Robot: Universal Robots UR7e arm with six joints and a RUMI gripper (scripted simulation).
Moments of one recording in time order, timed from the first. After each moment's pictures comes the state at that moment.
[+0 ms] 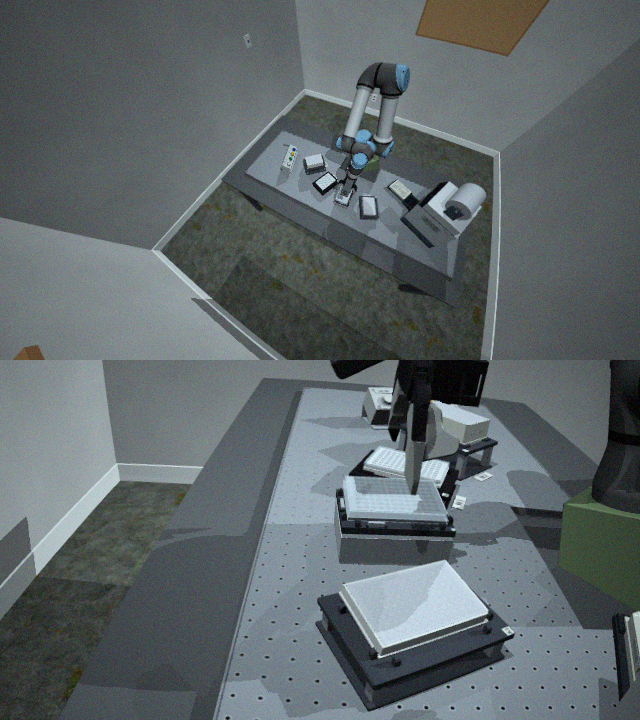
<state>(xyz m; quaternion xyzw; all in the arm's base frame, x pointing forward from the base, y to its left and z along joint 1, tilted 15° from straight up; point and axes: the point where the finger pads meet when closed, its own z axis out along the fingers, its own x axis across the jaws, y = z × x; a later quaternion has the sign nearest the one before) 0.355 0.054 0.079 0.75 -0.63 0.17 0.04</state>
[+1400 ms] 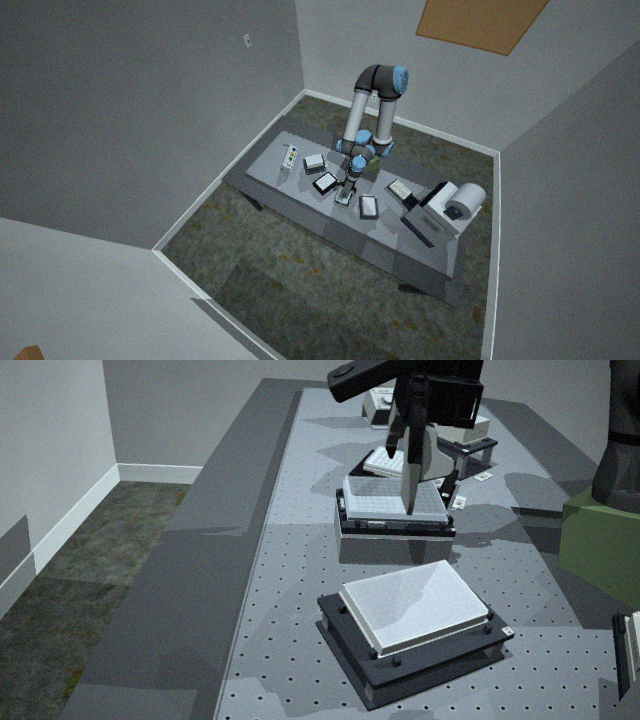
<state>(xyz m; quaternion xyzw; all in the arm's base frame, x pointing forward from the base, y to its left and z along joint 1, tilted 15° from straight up) 0.360 0.049 0.053 0.75 -0.63 0.17 0.04</state>
